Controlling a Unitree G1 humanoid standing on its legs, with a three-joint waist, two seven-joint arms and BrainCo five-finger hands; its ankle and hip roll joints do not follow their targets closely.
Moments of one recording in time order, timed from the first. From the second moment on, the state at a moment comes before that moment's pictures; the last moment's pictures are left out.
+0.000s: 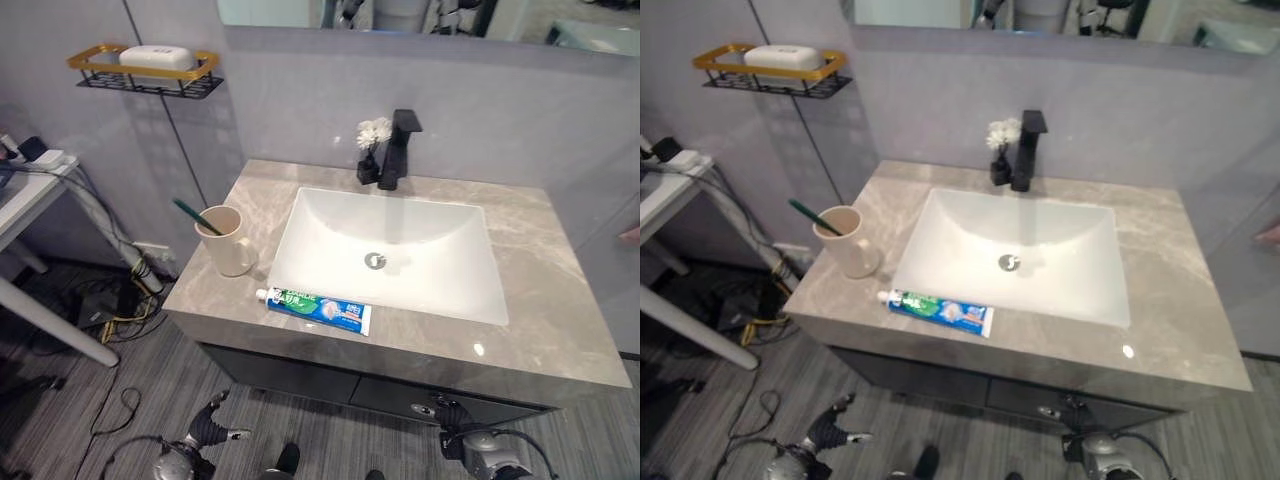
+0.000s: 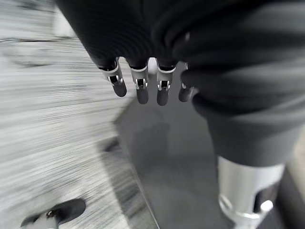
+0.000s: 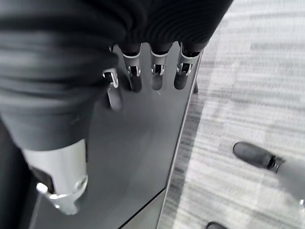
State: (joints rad) left arm 0.29 0.77 -0.42 0.21 -0.06 -0.09 0.01; right arm -0.18 -0.33 0.27 1.24 0.34 -0.07 -0.05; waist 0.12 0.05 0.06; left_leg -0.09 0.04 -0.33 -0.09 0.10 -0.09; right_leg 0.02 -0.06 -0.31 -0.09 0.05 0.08
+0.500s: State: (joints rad) left arm 0.30 1.09 -0.21 -0.37 -0.32 -0.13 -0.23; right arm -0.15 -0.36 0.27 1.38 0.13 -0.06 -0.02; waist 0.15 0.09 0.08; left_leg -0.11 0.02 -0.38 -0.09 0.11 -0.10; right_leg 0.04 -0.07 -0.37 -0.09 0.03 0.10
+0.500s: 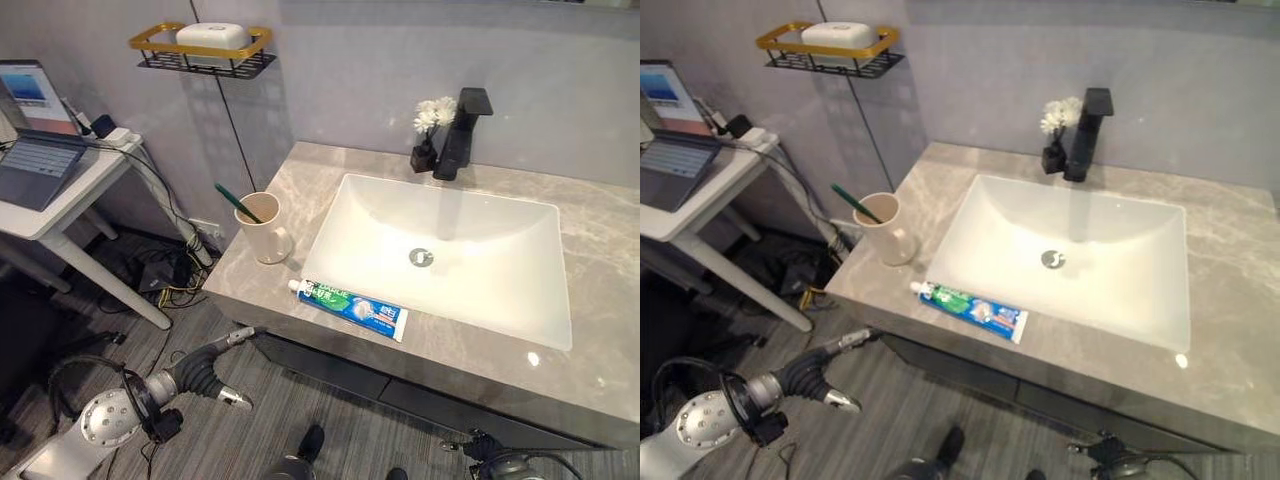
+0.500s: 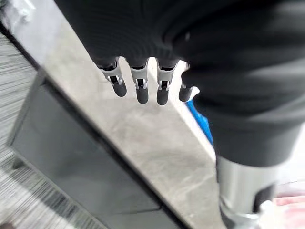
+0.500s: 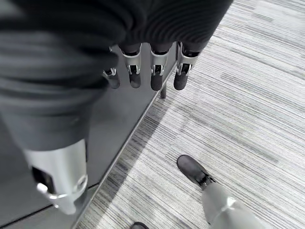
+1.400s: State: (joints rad) left arm 0.12 0.82 -0.25 -0.11 -0.07 -0.21 -0.04; right arm -0.01 -0.32 0.26 1.28 0.14 -0.07 -0.04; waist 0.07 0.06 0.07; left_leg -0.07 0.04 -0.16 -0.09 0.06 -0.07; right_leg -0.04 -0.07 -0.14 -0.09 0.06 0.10
